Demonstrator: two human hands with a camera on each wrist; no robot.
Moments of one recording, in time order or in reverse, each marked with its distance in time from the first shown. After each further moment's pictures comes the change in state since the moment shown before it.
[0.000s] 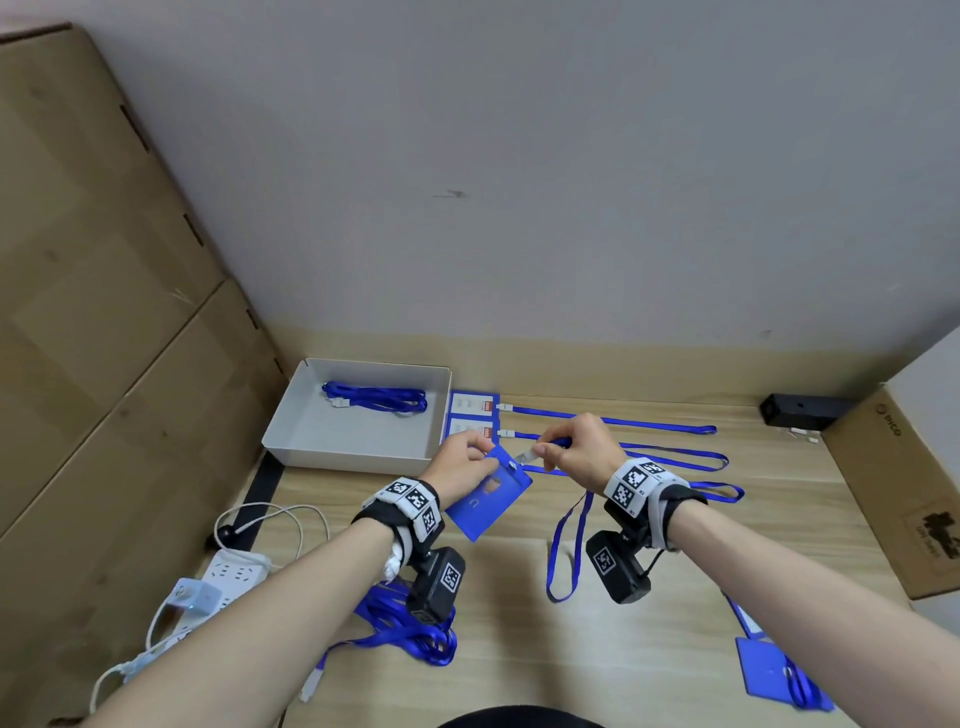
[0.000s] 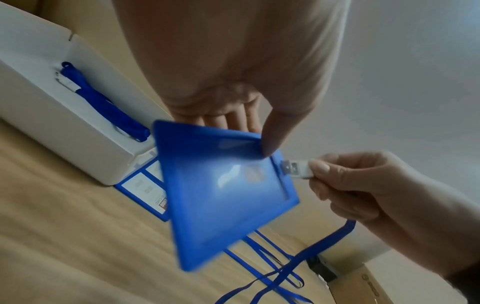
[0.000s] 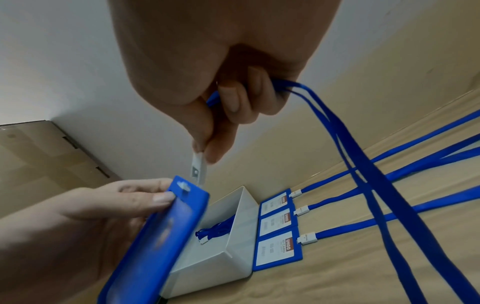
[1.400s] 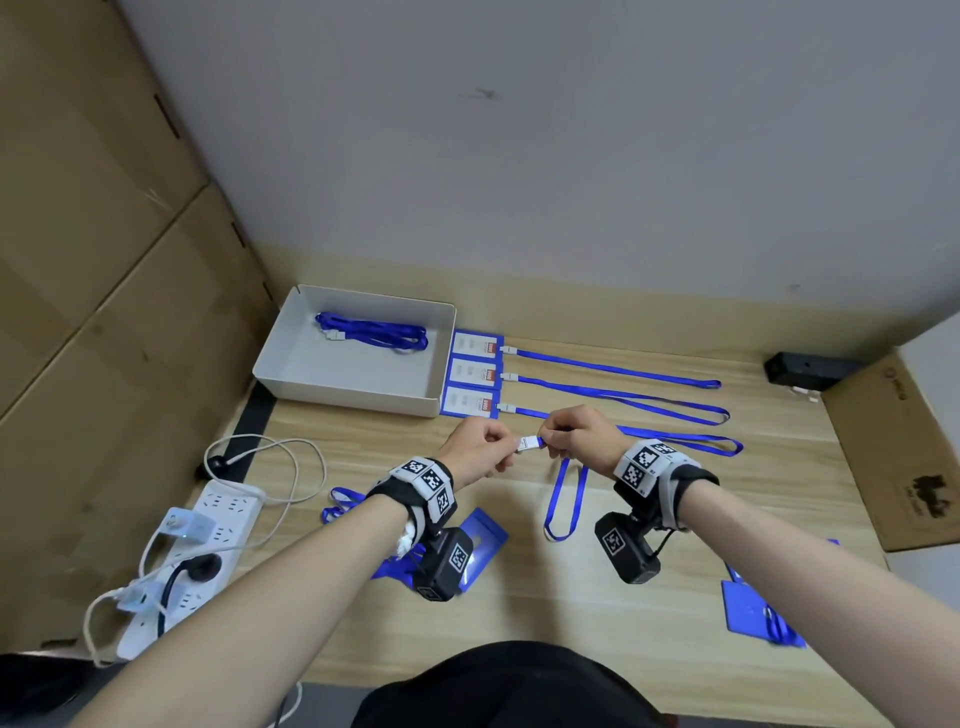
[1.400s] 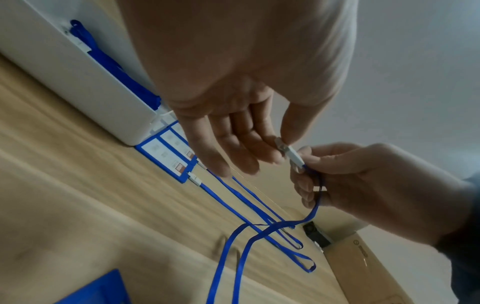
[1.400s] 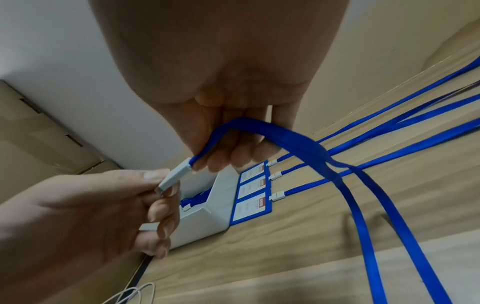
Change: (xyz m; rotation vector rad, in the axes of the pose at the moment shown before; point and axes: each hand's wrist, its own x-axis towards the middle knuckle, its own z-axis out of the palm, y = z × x) left_hand -0.004 -0.051 0.023 0.000 -0.103 0.036; right_hand -0.011 0.021 0.041 0.215 -0.285 0.120
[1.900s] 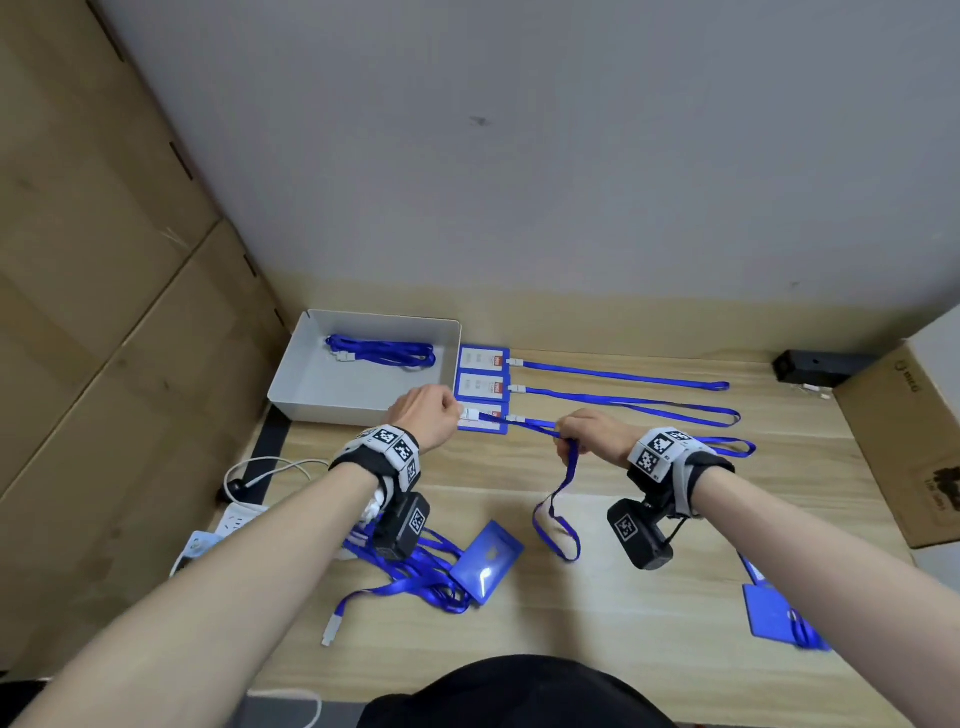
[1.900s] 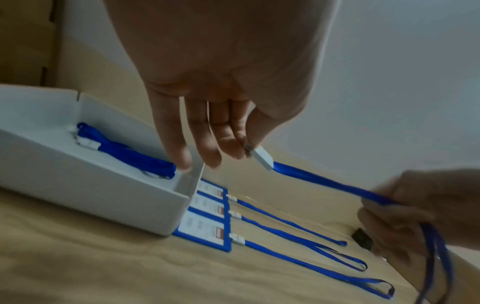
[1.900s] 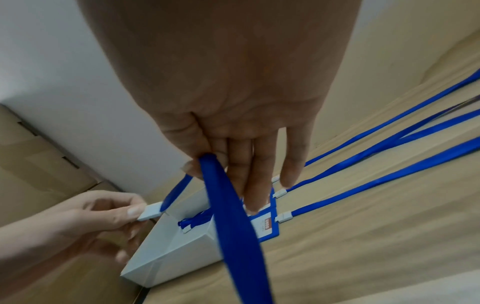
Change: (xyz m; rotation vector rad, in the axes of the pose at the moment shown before) left_hand 0.011 0.016 -0.083 0.691 0.271 -0.022; right_hand 0.003 -0.013 -0.014 0.014 -0.114 0.063
